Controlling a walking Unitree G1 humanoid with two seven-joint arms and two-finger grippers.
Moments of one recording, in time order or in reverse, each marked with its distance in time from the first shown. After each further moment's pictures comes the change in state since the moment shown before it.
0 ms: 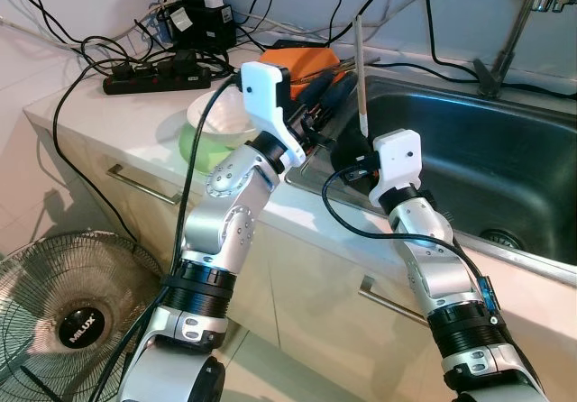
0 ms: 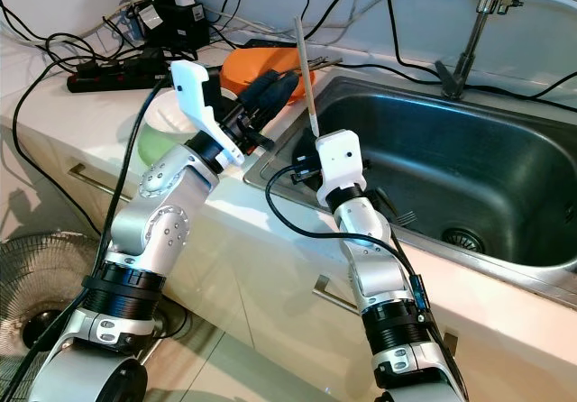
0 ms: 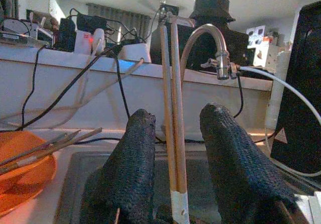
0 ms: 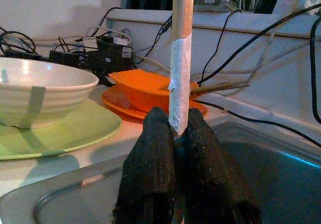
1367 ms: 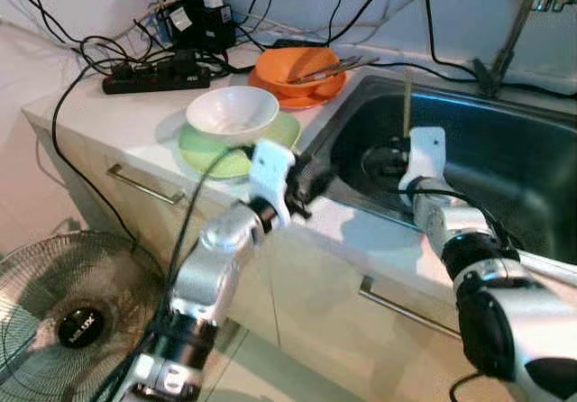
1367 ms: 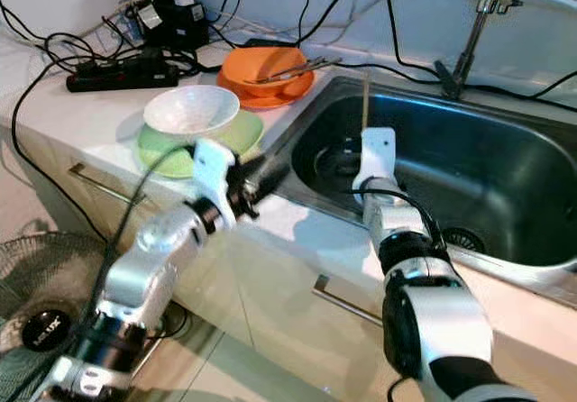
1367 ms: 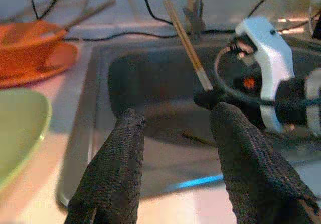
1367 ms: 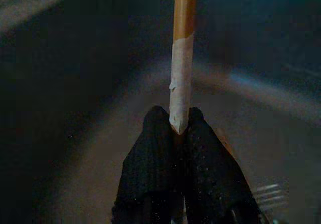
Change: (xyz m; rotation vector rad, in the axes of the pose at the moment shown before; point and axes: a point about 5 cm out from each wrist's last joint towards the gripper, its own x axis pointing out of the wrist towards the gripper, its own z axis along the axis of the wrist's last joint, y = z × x) left arm -0.057 0.004 -0.073 0.134 0.379 0.063; right arm 0.020 -0.062 -0.055 0.198 0.623 -0.317
